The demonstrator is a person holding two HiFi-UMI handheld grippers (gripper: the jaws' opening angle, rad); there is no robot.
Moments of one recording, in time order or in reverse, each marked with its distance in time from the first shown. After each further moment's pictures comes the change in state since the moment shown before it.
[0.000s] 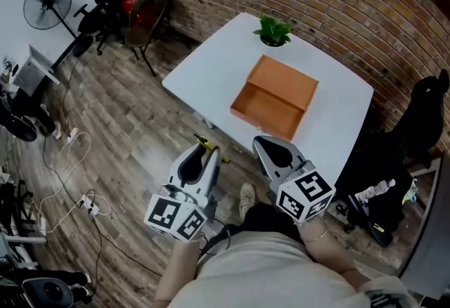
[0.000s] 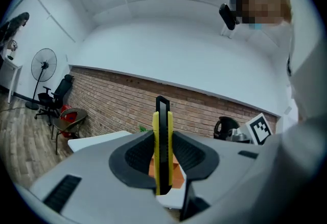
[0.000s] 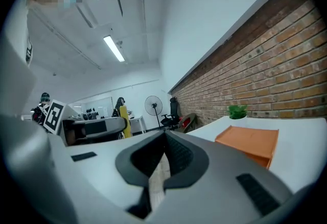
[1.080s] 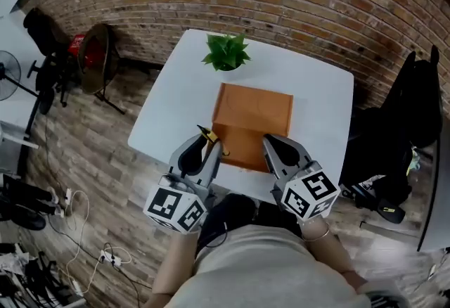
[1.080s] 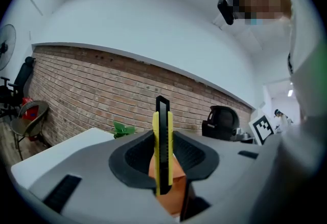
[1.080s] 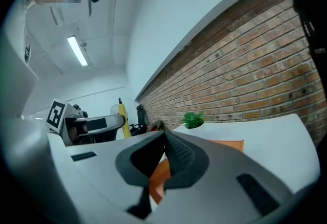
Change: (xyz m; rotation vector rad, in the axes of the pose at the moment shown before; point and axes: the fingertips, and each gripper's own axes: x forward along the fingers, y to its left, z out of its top) left arm 0.222 0.028 0.005 0.066 0.185 -0.314; right arm 0.032 -0.186 0.030 0.151 -0.075 -0.364
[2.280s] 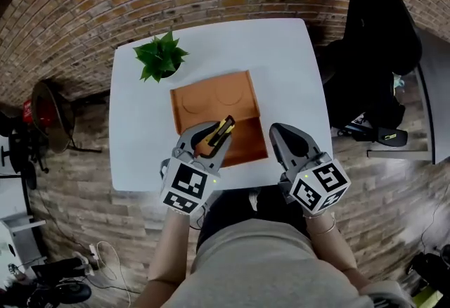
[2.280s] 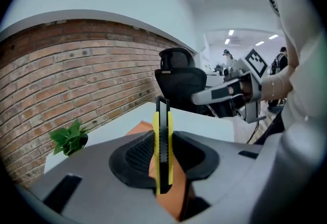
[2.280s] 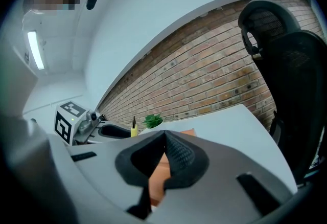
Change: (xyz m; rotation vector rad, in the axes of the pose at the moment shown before) left arm 0.102 -0.044 -0.092 0.561 0.516 -0.531; right arm -0.060 -0.073 -0.024 0.190 -0.075 -0.433
